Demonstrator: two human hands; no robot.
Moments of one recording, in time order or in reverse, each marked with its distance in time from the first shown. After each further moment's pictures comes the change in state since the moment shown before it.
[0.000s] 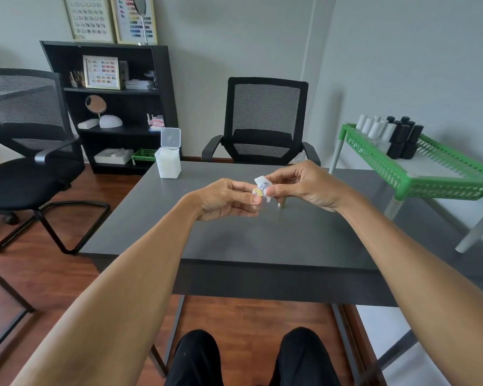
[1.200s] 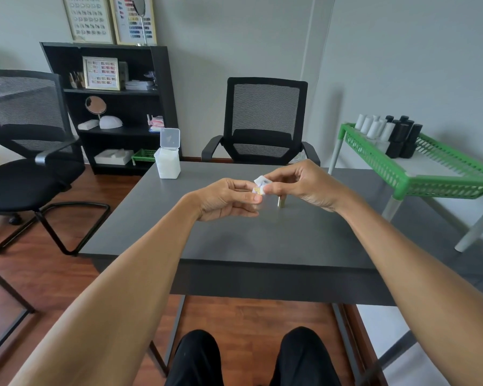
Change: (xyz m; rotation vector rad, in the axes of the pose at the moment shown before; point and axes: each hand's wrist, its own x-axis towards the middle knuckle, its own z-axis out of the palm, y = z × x) left_hand -0.003 0.002 0.004 0.010 -0.038 -0.007; right_hand -0.002 0.000 0.000 -0.063 0.022 -0.038
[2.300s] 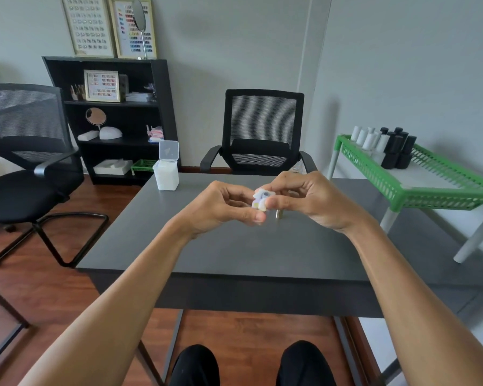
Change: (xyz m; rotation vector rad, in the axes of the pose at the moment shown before) left_hand -0.043 0.021 0.034 0.300 0.089 0.417; right_hand -0.033 -0.039 0.012 -0.011 0.036 -0.140
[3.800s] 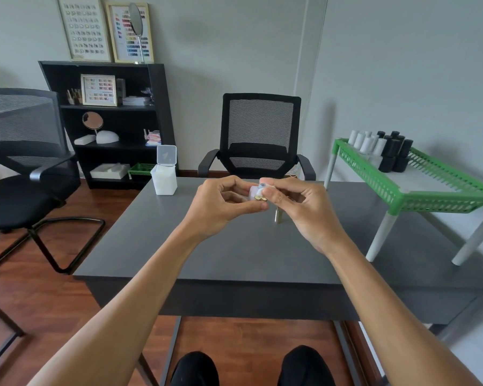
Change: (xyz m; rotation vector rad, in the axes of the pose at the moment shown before) left_hand 0.006 -0.002 0.009 0.246 0.348 0.082; right_hand 0.000 0.014 0.038 0.111 0.473 -0.001
